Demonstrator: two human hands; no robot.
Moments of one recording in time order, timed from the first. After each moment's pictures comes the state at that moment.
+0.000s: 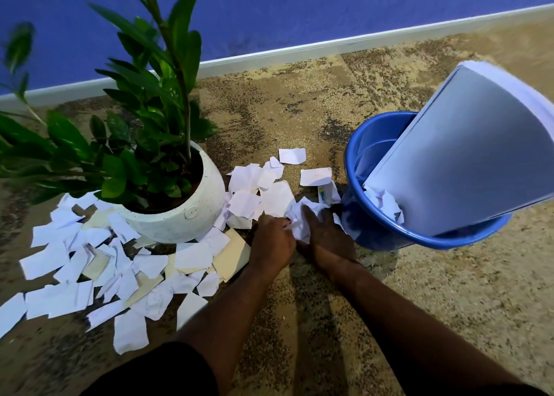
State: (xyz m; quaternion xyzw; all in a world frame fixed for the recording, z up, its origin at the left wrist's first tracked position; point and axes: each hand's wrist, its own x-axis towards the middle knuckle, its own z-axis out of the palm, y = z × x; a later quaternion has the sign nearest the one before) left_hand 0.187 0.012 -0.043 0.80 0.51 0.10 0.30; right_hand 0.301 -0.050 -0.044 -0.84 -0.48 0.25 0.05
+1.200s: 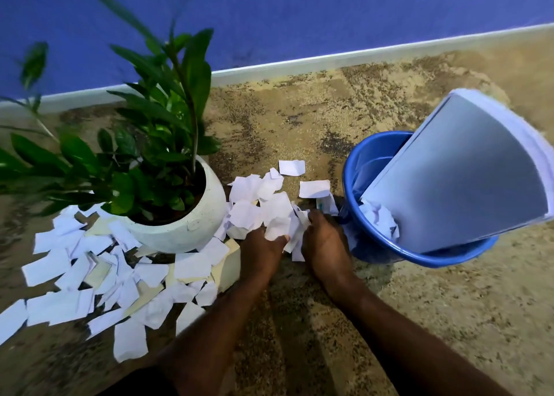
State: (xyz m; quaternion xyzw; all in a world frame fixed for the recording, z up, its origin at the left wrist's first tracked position) left_hand 0.181 0.014 -0.003 0.64 0.64 0.13 0.42; right_hand 0.281 -0.048 0.018 -0.84 -0.47 0.16 0.21
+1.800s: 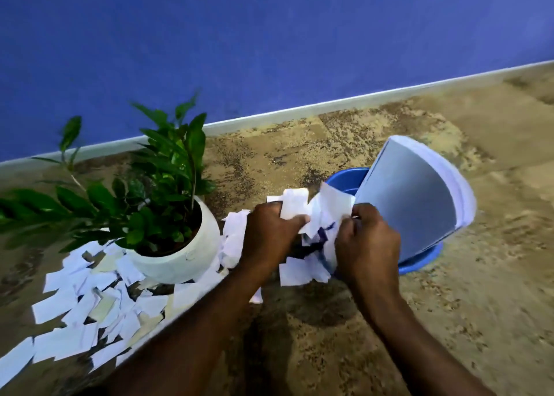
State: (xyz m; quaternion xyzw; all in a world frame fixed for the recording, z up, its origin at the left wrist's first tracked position) left_hand 0.214 0.009 0.146 0.73 0.50 0.23 0.40; right_hand 0.307 -0.096 0.161 -0.86 -0.31 -0.02 0.40
